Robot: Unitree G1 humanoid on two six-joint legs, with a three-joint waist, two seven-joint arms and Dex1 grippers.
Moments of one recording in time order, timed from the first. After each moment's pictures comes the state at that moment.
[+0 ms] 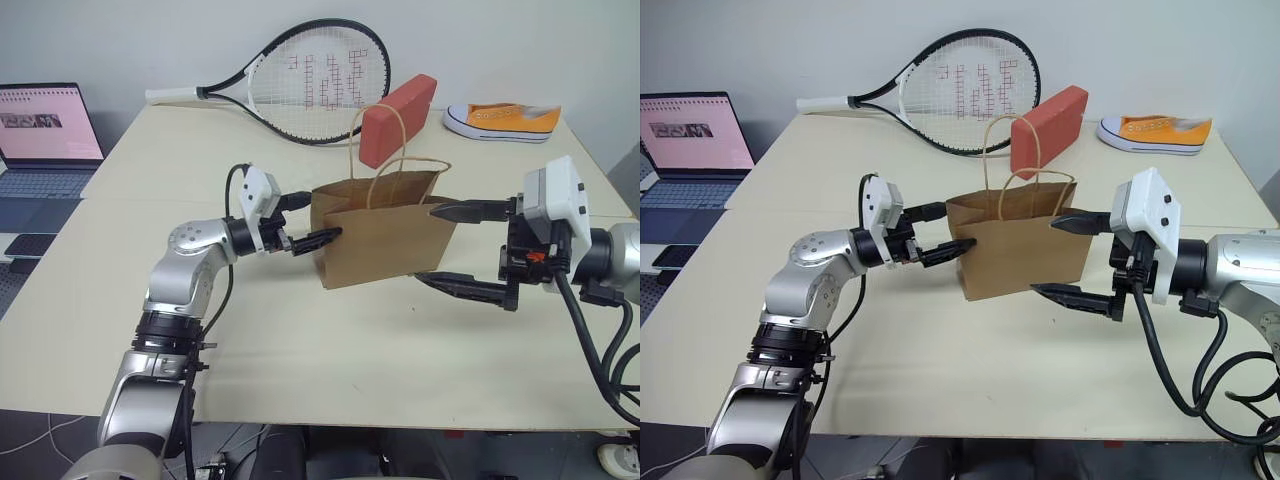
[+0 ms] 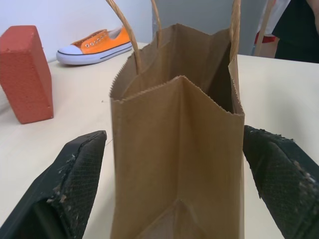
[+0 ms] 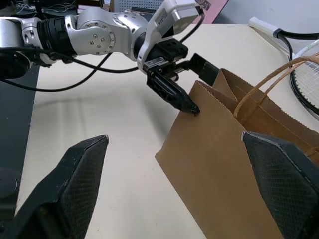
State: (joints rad) left arm -0.65 0.45 -0.03 0.22 -0.38 0.26 -1.04; right arm -0.45 -1.00 -0.21 -0.66 0.91 0.85 0.82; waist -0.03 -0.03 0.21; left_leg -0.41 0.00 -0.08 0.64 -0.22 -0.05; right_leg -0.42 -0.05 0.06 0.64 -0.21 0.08
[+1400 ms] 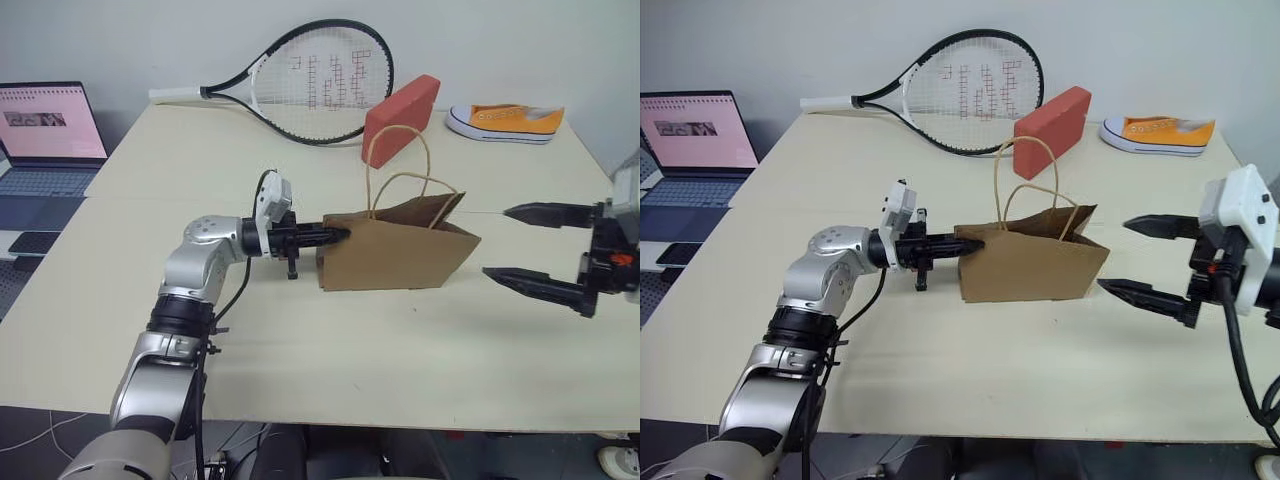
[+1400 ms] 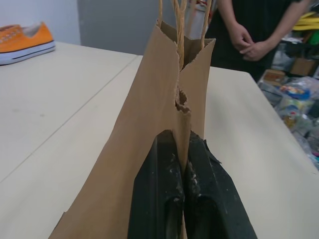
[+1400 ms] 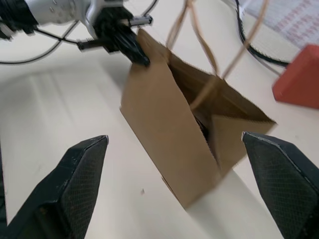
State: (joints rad) left arm -0.77 0.43 -0.06 0.37 -0.43 0.33 -1.36; right arm -0.08 -1.16 -0.66 -0.62 0.91 0.91 0.95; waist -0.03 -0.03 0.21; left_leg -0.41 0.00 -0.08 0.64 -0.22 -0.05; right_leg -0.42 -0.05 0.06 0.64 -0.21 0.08
